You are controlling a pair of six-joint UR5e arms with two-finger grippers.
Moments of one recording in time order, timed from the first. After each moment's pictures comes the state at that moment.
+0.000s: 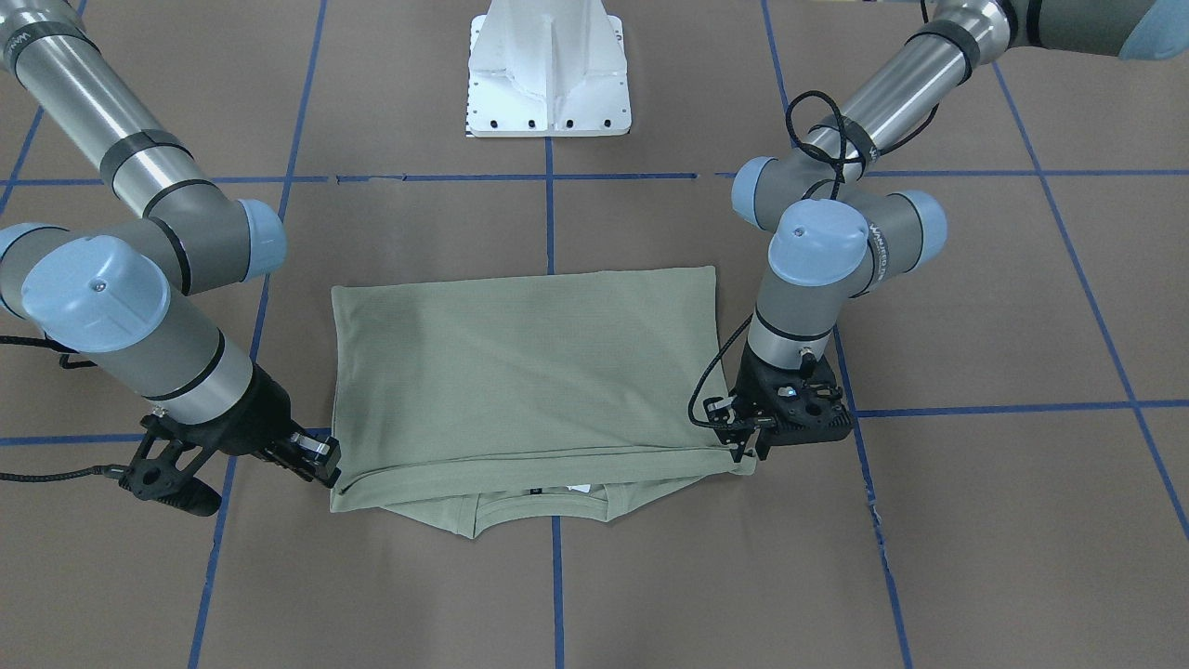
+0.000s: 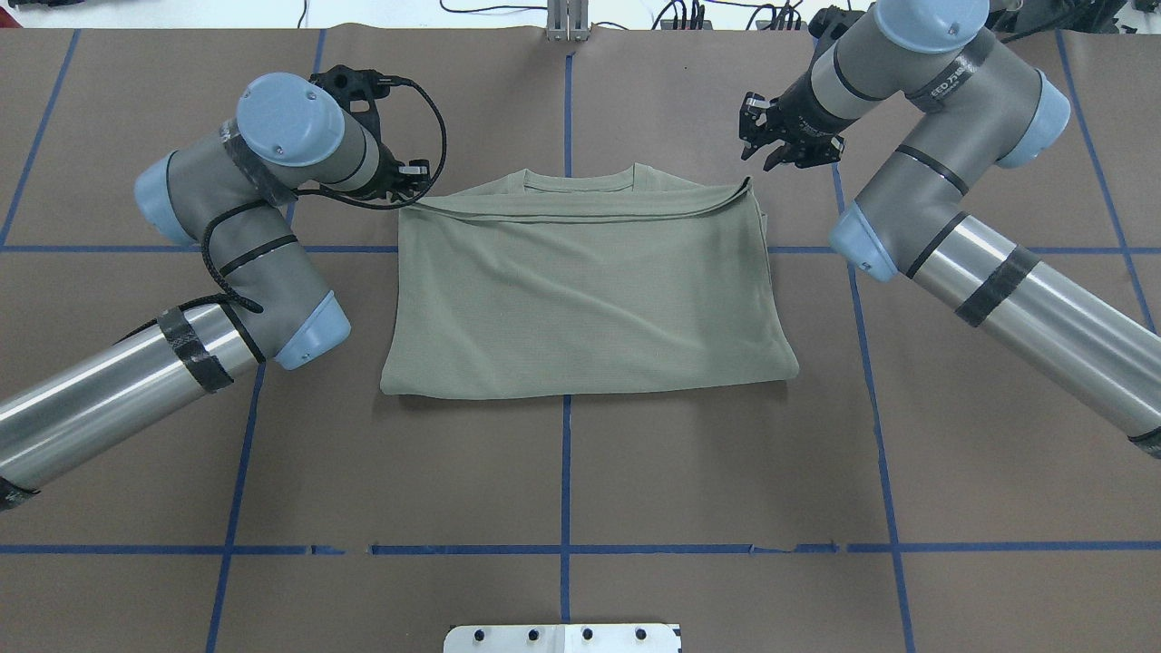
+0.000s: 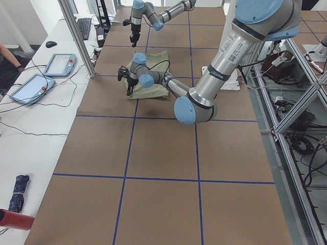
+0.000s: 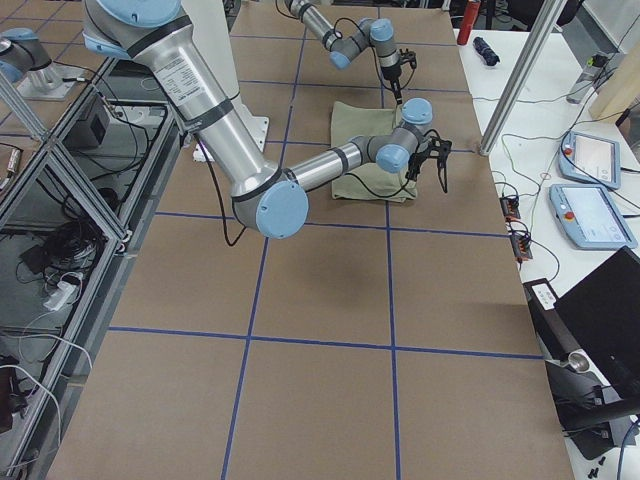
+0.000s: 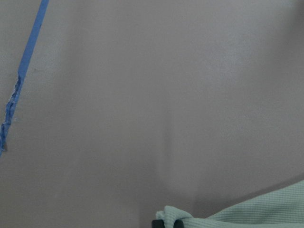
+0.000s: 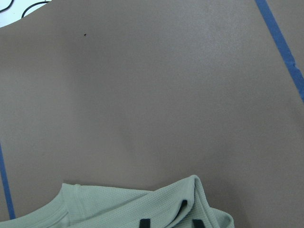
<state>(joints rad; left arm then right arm) -0.76 -2.24 -1.32 -2.03 -1.76 -1.14 0.93 -0.94 1.30 -1.06 2.12 1.36</state>
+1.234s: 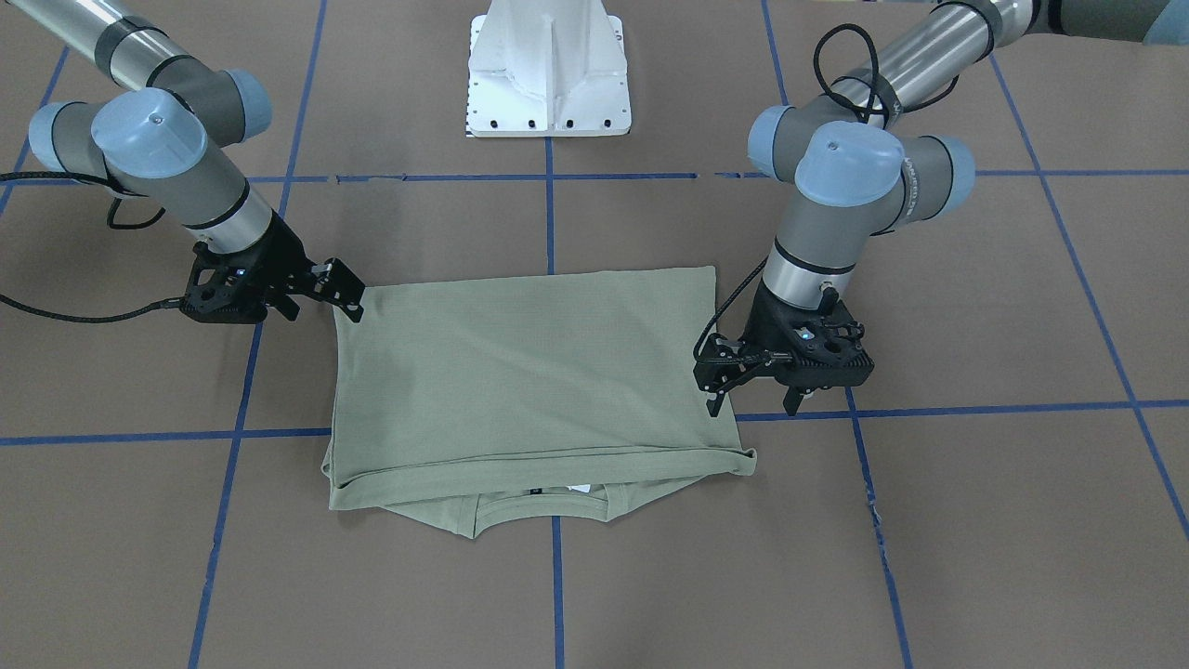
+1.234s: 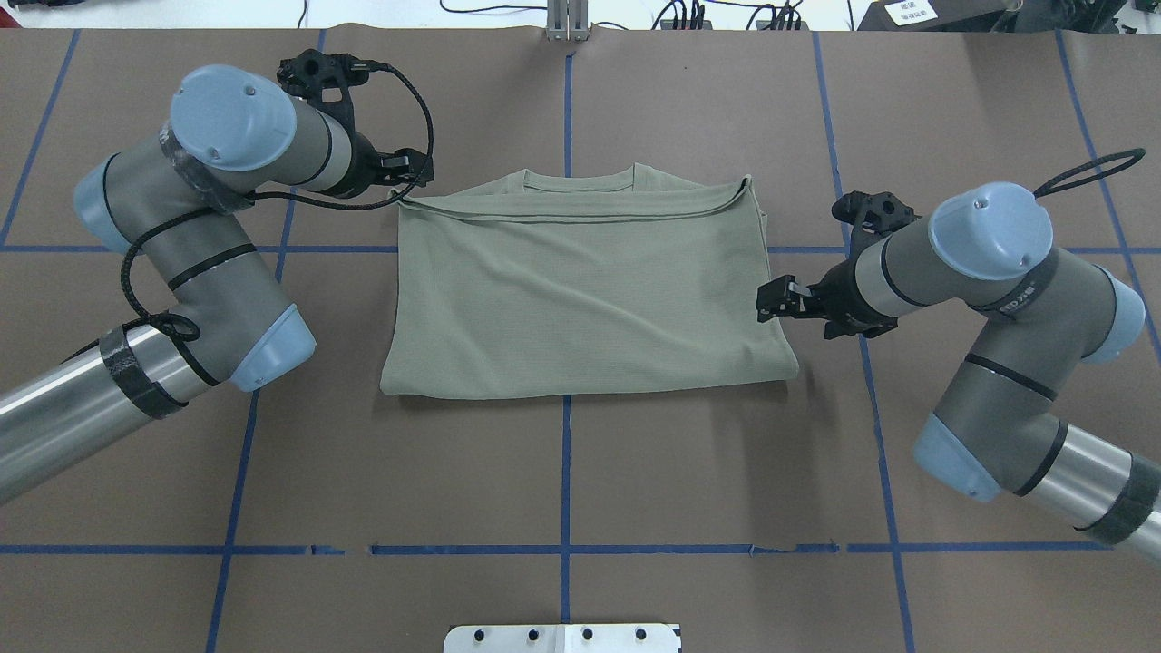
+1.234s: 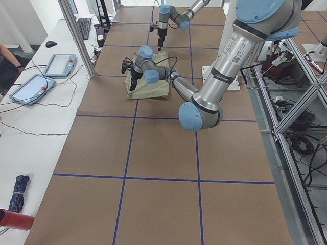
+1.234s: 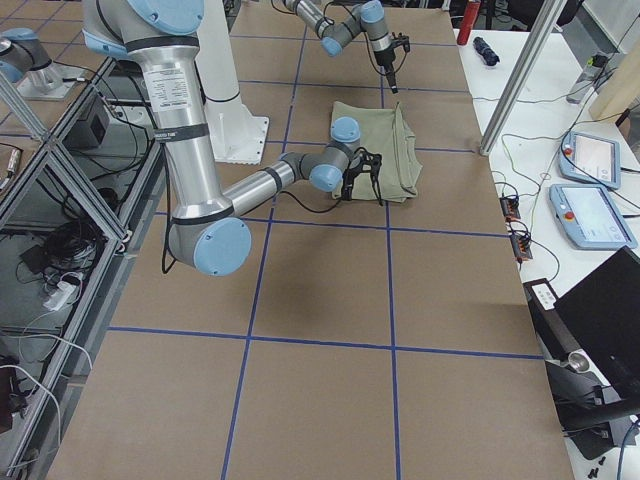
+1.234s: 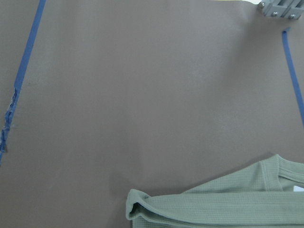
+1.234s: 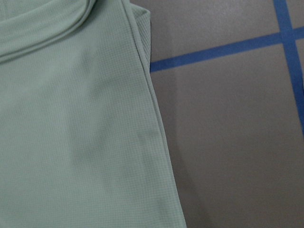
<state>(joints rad) -0.77 -2.15 -1.53 -2.00 -1.76 -1.14 0.69 -1.35 1.75 -1.07 2.01 1.33</state>
